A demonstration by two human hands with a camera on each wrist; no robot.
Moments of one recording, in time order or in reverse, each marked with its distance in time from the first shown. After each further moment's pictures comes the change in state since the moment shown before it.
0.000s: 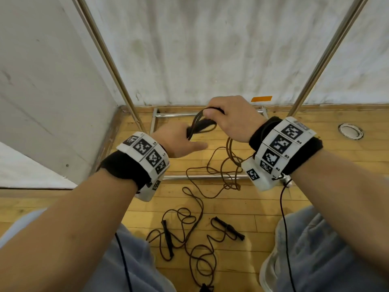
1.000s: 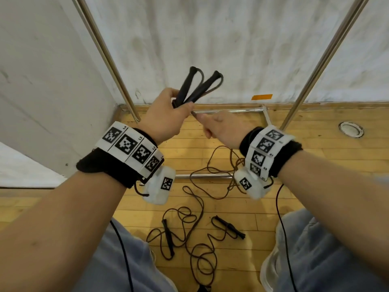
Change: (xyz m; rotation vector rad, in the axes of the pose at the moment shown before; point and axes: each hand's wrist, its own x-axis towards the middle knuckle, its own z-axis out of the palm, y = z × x) left_hand -0.011 0.000 -0.029 -0.953 0.304 0.004; right_hand -0.003 -0.001 0.026 0.208 -0.149 0.274
